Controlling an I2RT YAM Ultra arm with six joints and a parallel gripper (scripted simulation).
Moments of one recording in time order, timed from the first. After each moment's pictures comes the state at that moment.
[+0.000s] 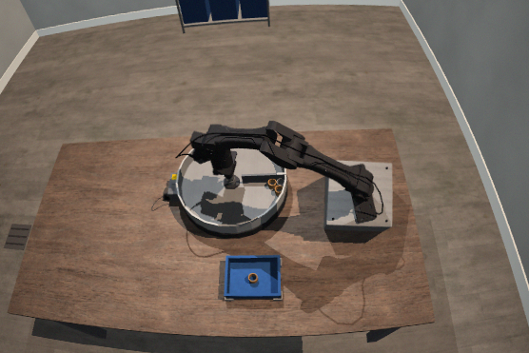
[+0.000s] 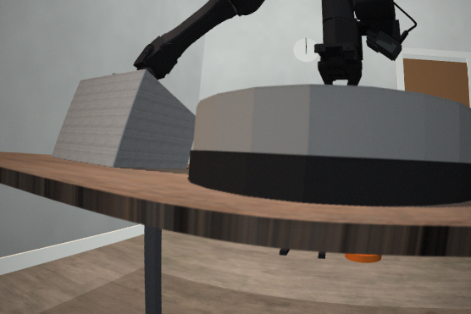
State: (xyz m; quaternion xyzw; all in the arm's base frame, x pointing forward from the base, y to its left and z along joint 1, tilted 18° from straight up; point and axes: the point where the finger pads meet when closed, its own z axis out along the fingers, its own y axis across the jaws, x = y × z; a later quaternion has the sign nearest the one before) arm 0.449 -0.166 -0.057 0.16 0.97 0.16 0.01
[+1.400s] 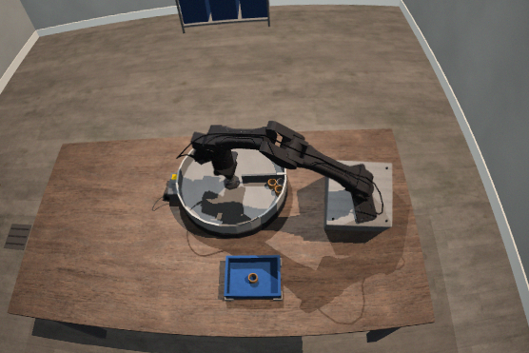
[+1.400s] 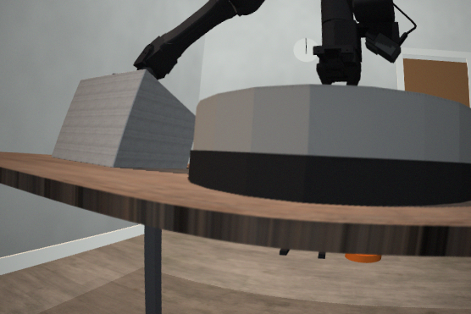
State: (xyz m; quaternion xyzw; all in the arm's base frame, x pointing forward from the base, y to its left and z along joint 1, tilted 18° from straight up) arm 0.447 -0.165 -0.061 0.16 0.97 0.16 0.01
